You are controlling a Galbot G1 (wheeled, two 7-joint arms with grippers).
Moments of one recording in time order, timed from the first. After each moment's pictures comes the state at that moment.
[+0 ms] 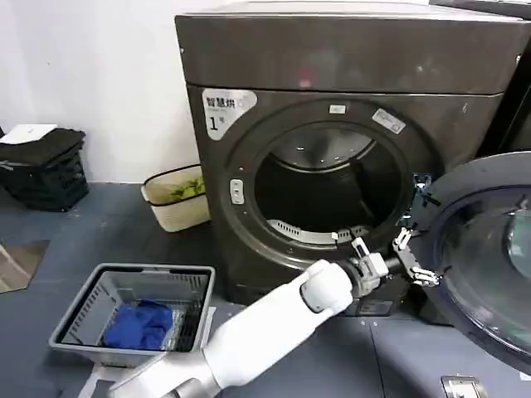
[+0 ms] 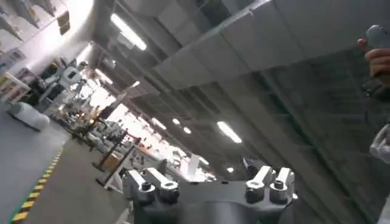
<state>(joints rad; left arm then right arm) 0.29 -1.61 0.53 -1.29 -0.23 0.08 0.25 -1.82 1.51 2.41 1.70 0.02 -0.17 0.29</state>
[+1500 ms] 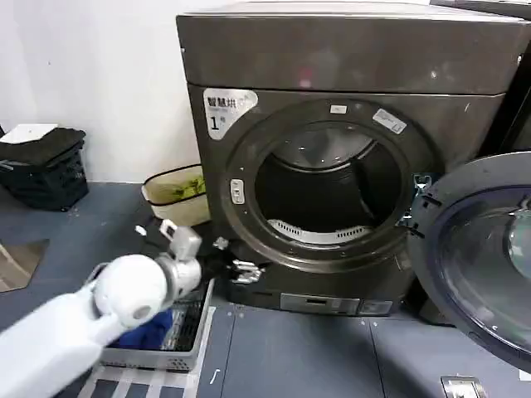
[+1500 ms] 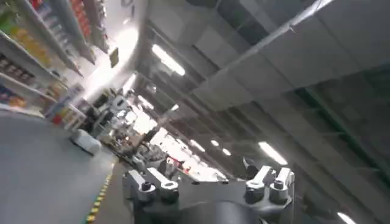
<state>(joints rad) 0.37 -0.63 0.26 -2.07 -1.19 0.74 -0.19 -1.82 1.35 2.28 1.57 0.04 -0.07 0.21</state>
